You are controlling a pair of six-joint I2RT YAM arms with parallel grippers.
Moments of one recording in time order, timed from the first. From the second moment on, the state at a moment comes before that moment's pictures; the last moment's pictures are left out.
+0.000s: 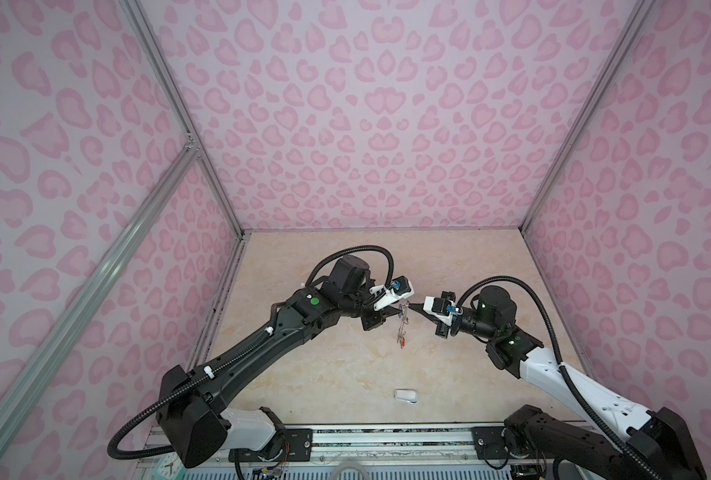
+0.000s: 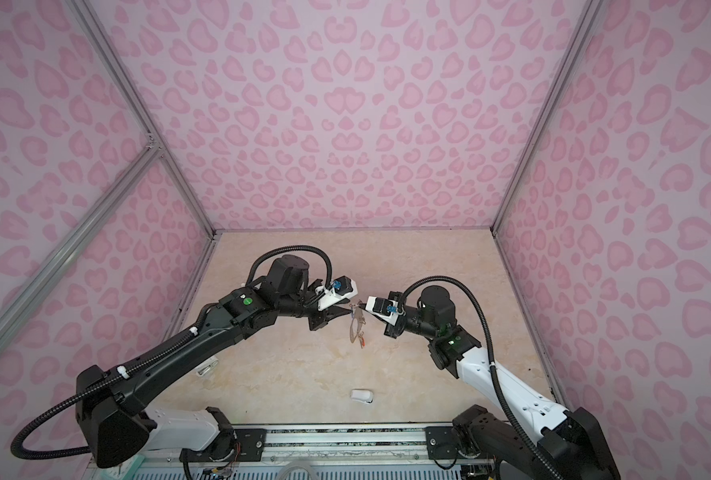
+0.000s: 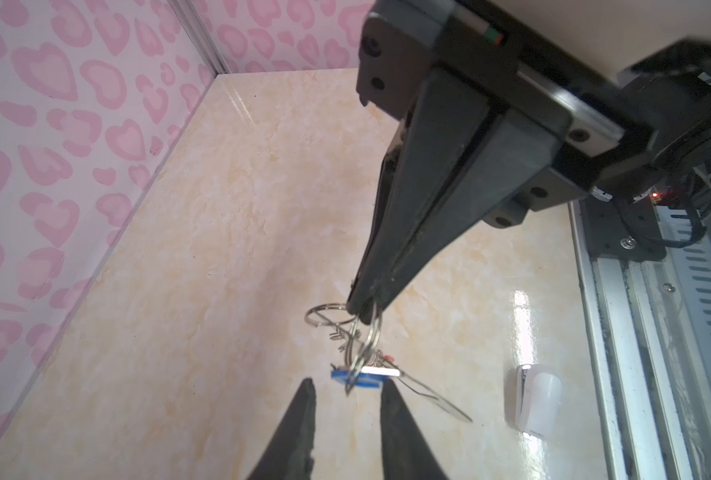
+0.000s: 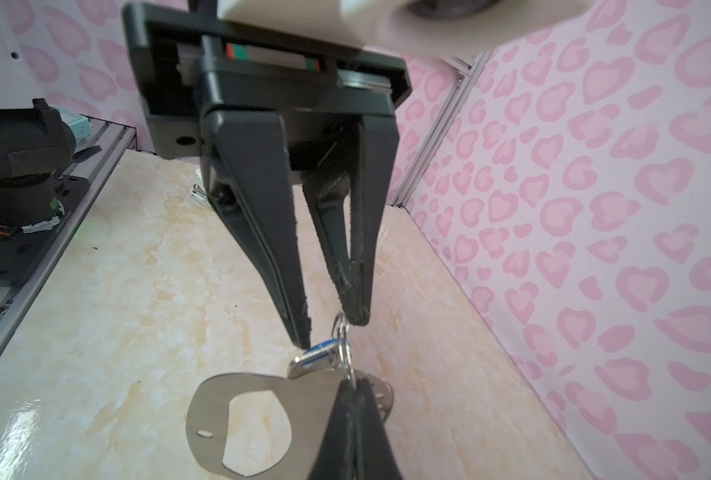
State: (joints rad) left arm -0.75 1.36 1.21 -0.51 0.39 0.51; right arm 0.50 1.06 0.61 0.26 -0.66 -0.51
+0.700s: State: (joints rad) left arm -0.78 1.37 1.13 -0.36 0.33 0.32; right arm 0.50 1.08 0.63 0.24 -0.64 -0.49
